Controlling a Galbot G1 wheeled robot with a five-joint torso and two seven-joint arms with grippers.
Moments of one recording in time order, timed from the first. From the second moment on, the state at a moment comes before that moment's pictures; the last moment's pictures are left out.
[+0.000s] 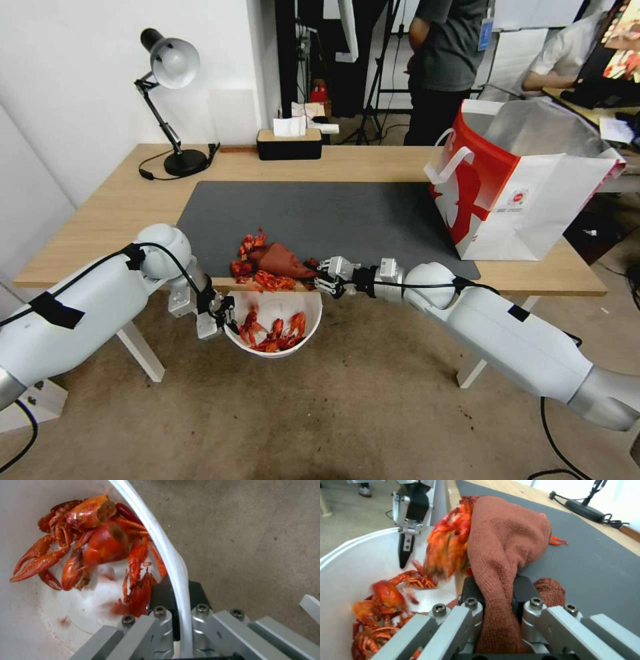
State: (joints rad) left arm 0.37 -0.70 0.35 -1.52 0.39 -0.81 1.33; right arm -0.44 0.91 -0.50 1.48 0.46 0.13 -0.57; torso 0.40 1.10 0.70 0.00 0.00
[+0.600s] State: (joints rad) left arm 0.38 -0.70 0.35 -1.52 0.39 -0.81 1.33; right arm -0.48 0.90 -0.49 1.53 0.46 0.13 -0.58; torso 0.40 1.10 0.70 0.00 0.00
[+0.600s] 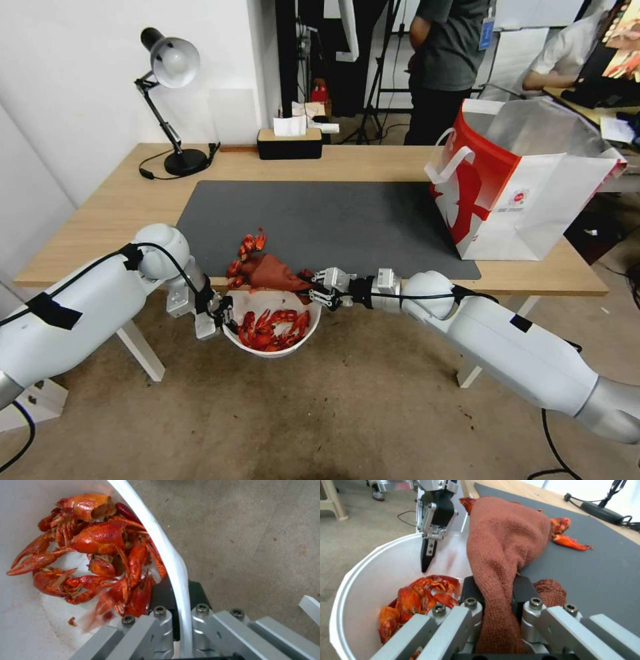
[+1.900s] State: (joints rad) left arm 0.43 -0.69 0.30 -1.53 0.41 -0.82 1.33; right arm -0.33 1.06 -0.47 1.41 0.89 0.09 -0.26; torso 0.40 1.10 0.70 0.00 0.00
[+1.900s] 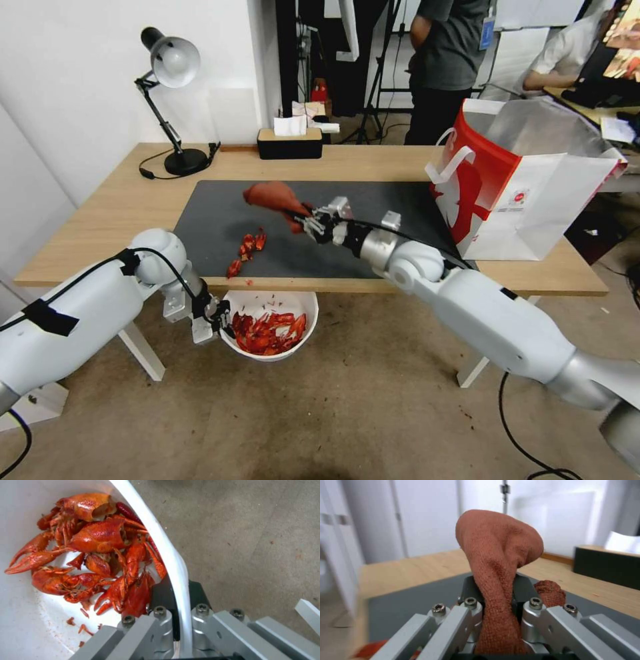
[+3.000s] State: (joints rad) left arm 0.47 -0.68 0.25 -1.51 0.42 -0.82 1.34; right arm -0.14 1.32 -0.62 0.89 0.60 0.09 -0.51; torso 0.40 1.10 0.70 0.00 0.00
